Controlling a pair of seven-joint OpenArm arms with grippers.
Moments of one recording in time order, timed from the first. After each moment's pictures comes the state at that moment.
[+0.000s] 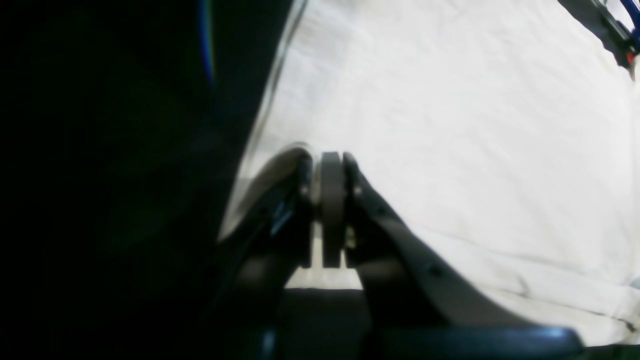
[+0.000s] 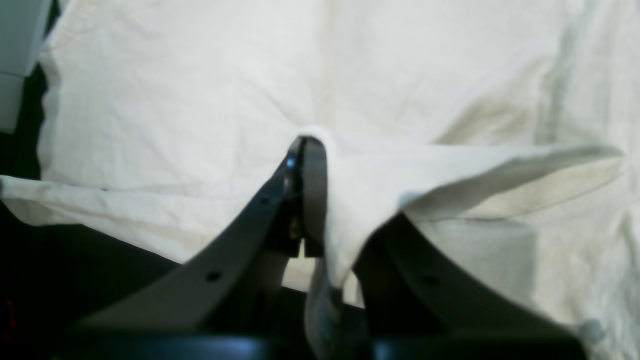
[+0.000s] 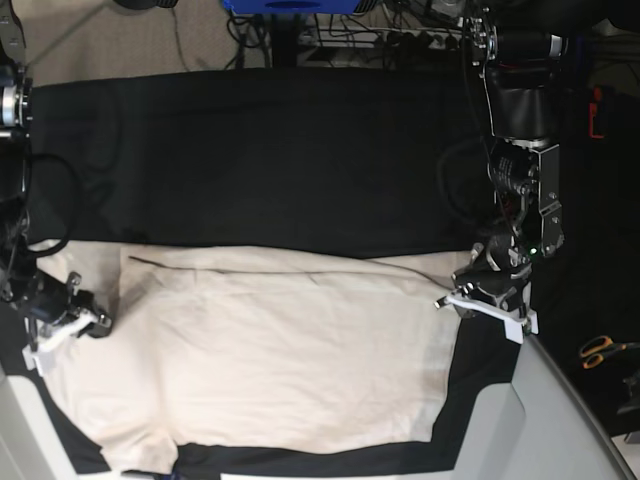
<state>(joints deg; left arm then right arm) -11.7 -11.0 -9.1 64.9 -26.9 -2.6 30.4 24.7 23.3 0.0 43.7 42.2 25.7 -35.5</state>
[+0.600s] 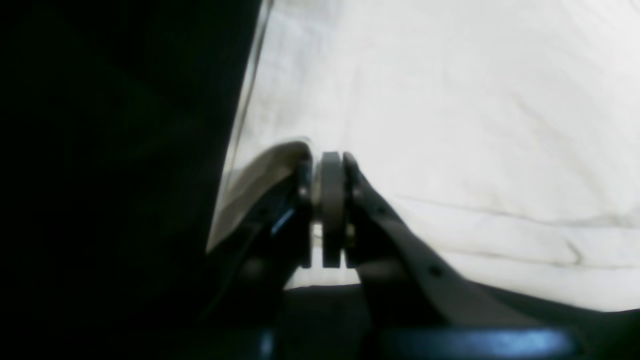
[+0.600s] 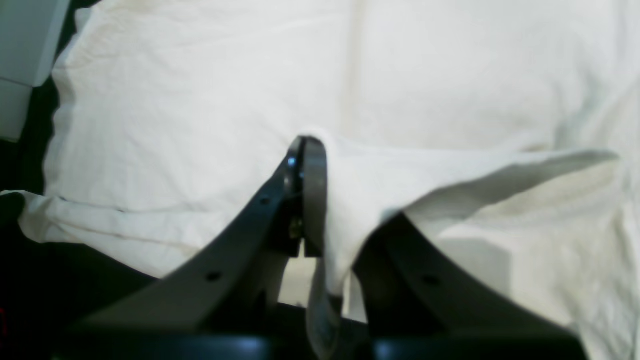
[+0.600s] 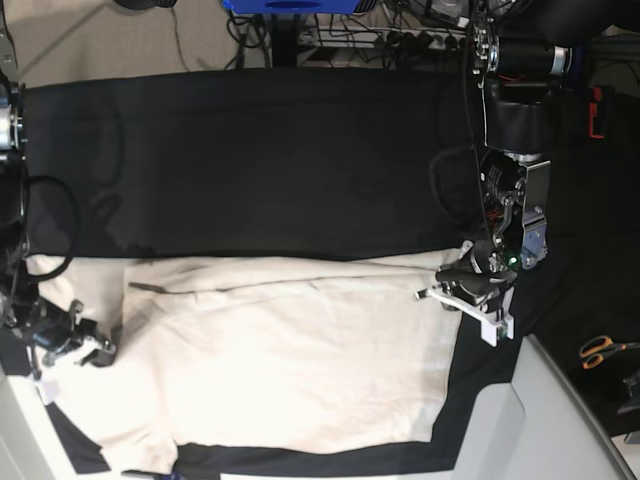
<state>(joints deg) -14.7 -11.1 -3.9 58.3 -23.5 -2.9 30.3 29.8 23.6 -4.5 40.6 42.4 25.7 -31.8</state>
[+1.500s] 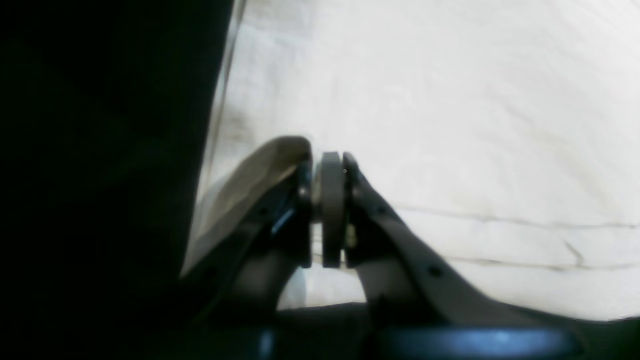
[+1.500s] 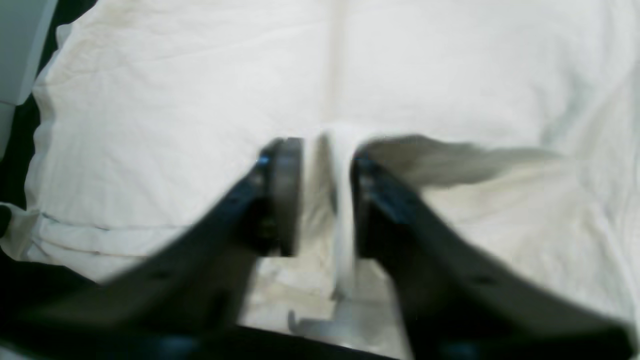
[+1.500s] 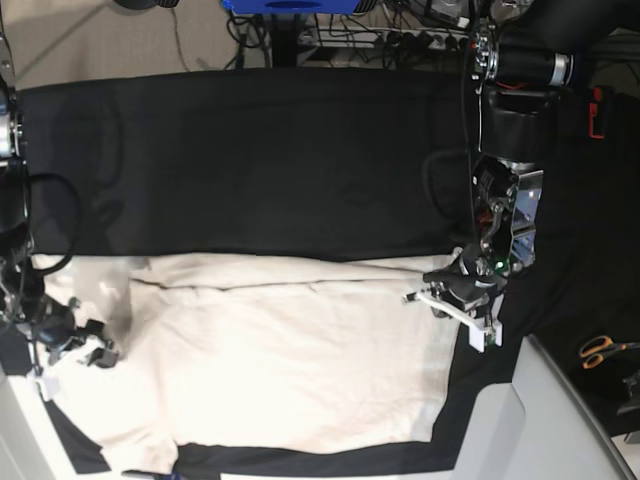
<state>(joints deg) -16.5 -11.2 0.2 55.1 -23.5 -2.7 24.4 31.6 23.4 -8.5 35.0 42.2 25.5 -23.5</state>
